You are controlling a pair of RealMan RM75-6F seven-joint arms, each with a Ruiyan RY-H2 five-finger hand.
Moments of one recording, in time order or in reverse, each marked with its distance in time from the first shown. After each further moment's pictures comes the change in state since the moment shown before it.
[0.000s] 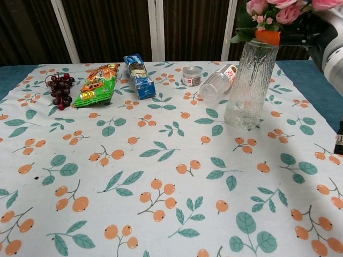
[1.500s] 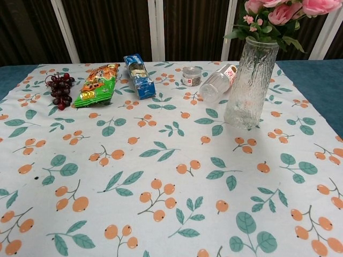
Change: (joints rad) left arm 0.015 -0.003 -0.005 0.012 -0.014 0.029 0.099; right arm -0.364 0.604 -0.439 -0.138 -0.206 0.047 -0.530
